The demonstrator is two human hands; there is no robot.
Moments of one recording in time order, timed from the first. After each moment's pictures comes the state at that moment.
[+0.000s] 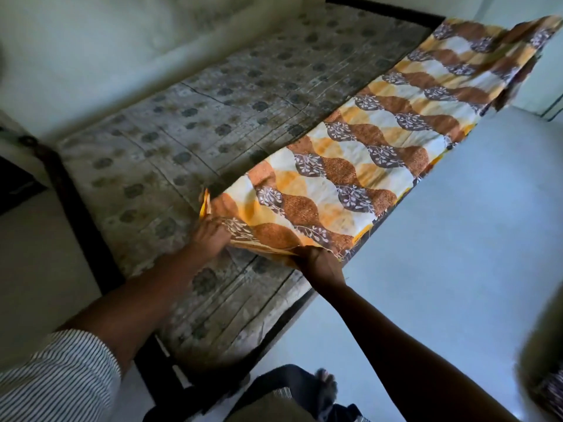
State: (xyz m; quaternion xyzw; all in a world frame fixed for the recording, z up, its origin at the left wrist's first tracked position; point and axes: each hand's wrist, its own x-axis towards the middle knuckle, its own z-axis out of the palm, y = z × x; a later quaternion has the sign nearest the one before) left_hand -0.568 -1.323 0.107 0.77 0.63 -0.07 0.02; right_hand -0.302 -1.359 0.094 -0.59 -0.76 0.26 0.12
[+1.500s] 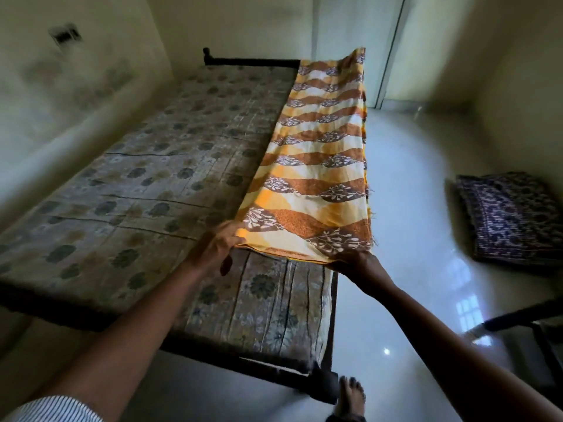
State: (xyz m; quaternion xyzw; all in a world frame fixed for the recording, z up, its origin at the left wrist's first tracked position) left_hand -0.747 -1.360 0.172 0.93 0.30 0.18 0.14; right_hand -0.482 -1.541 0.133 -0.70 -0.63 0.14 0.30
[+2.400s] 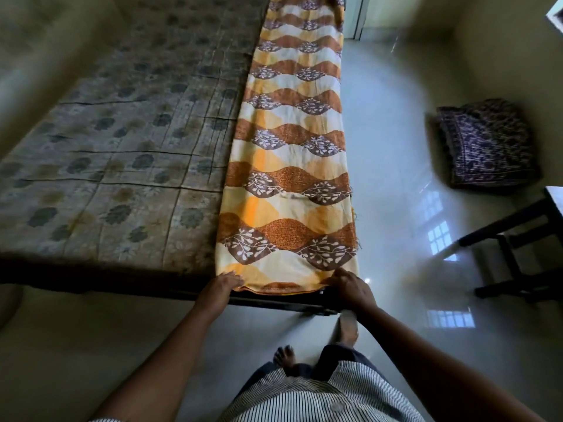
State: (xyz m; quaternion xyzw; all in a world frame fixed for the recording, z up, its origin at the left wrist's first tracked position) left_hand -0.882 -1.457 0.010 0.79 0.46 -0.09 0.39; right_hand -0.627 -1.640 0.034 -0.82 -0.52 0.26 0.04
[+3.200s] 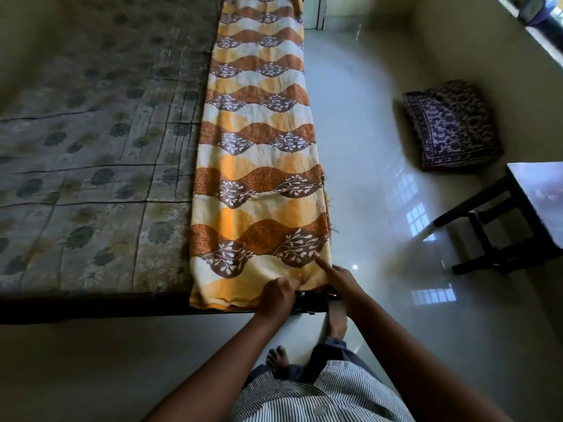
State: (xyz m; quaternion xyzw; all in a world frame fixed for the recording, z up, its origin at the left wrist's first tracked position) left_hand -0.742 -1.556 0.041 0.91 0.27 0.05 0.30; right_hand -0.613 -1.635 0.082 -0.72 0.09 0.51 0.46
